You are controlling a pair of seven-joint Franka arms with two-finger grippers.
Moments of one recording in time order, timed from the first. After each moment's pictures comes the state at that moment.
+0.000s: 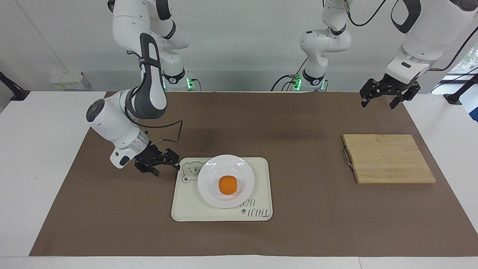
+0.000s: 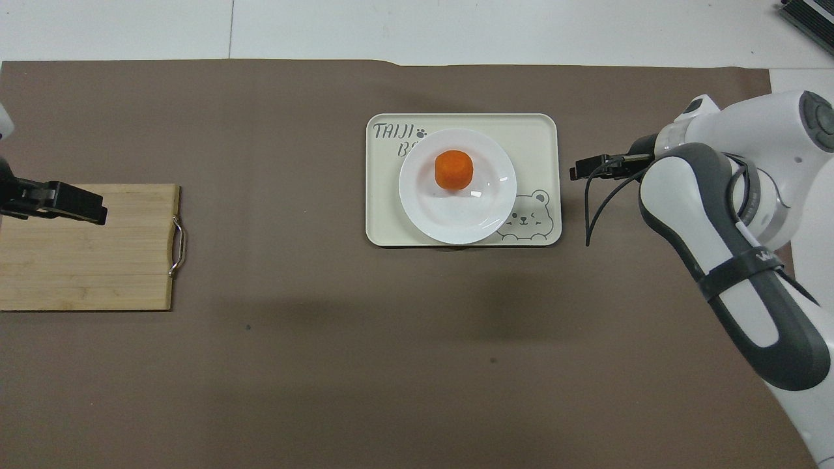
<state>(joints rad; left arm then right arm) -0.05 0.01 -0.01 -1.55 0.00 1.55 0.08 0.11 0.33 -0.09 -1.75 0.34 2.18 -0.23</state>
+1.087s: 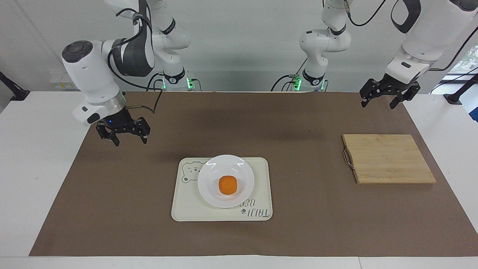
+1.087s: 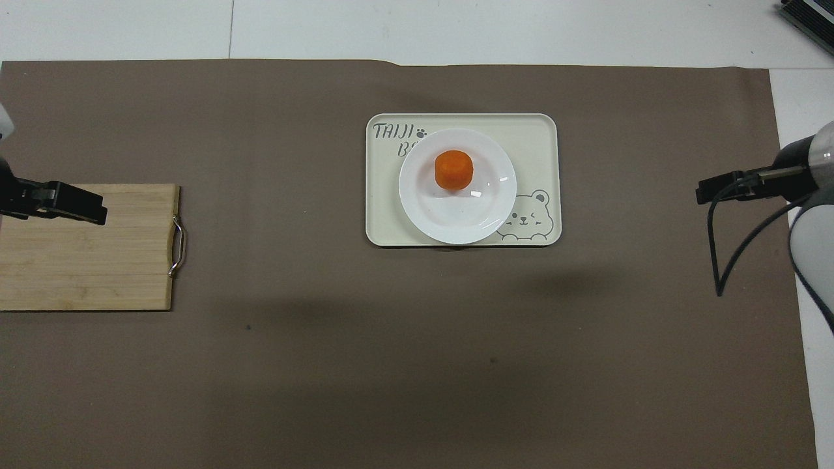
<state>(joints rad) -0.05 0.01 -0.01 -1.55 0.00 1.55 0.08 0.07 0.05 -0.12 -1.64 -0.02 1.74 -0.12</state>
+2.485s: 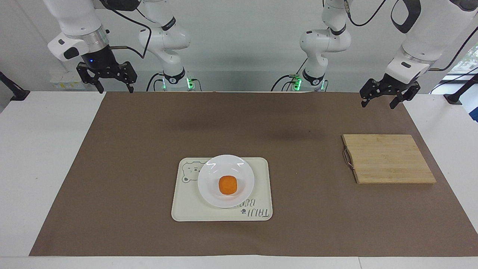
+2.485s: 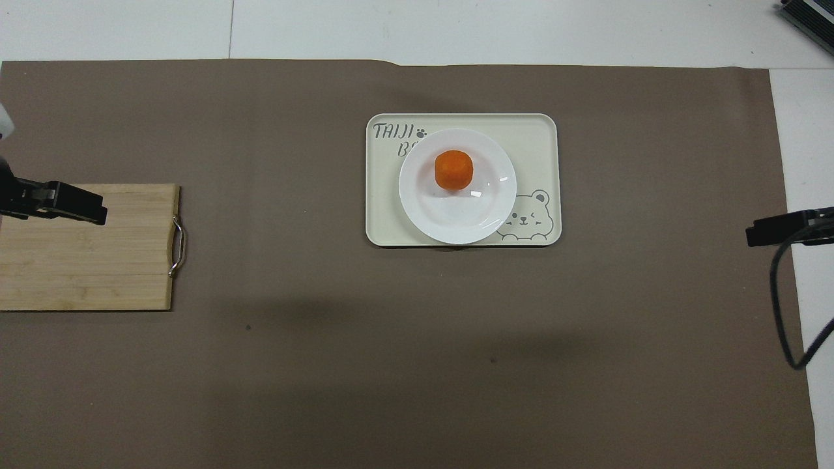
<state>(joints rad) -0.05 0.01 -0.01 -1.55 0.00 1.55 0.08 0.07 -0.09 -0.11 -1.59 -0.03 1.52 -0.09</state>
